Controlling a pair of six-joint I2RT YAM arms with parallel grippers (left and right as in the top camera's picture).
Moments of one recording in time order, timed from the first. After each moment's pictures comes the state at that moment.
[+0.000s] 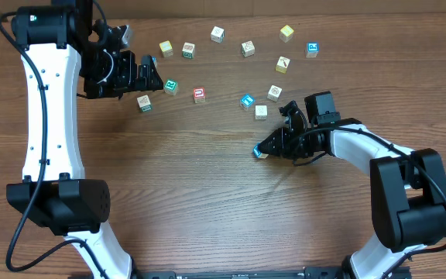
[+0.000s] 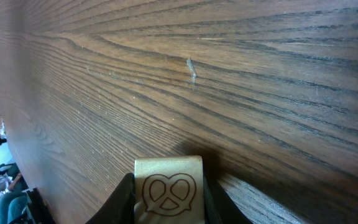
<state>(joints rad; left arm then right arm) 0.05 1.99 2.24 -1.67 0.38 0.02 0.18 1.84 0.95 -0.36 -0.68 0.23</state>
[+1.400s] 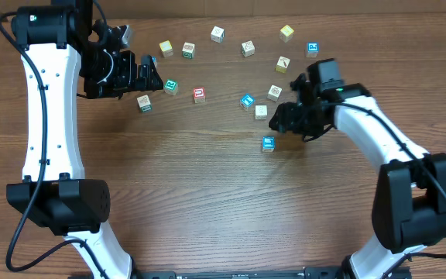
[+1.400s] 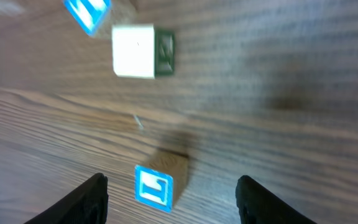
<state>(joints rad) 0.05 1.99 2.24 -1.67 0.38 0.02 0.20 1.84 1.27 -0.74 -0.33 0.23</state>
